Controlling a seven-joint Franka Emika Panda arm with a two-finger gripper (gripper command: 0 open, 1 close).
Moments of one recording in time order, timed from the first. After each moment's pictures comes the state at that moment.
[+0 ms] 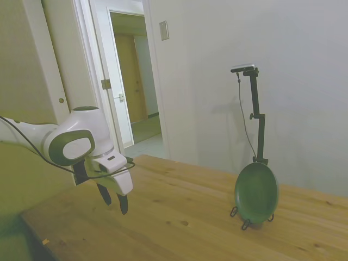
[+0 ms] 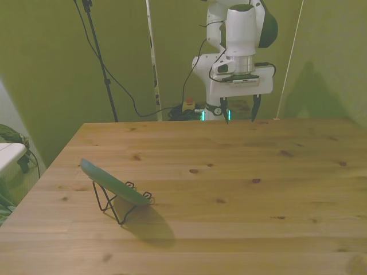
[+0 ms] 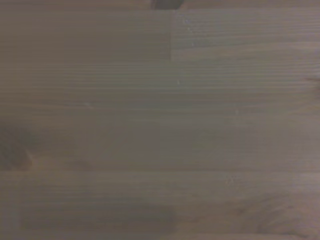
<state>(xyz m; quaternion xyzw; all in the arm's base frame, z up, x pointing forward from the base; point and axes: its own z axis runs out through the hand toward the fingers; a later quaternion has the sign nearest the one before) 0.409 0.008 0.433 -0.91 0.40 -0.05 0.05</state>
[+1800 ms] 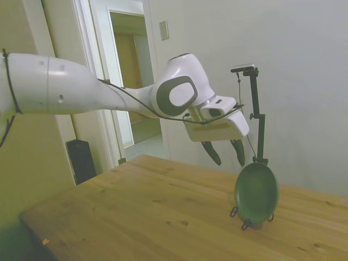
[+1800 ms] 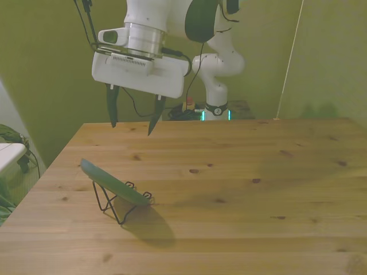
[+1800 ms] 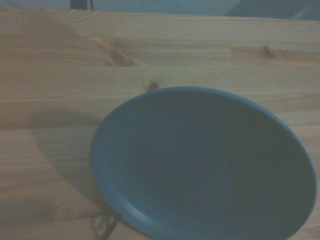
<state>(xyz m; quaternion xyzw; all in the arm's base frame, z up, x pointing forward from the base) 0.616 -0.267 0.552 -0.88 0.44 -0.18 -0.08</state>
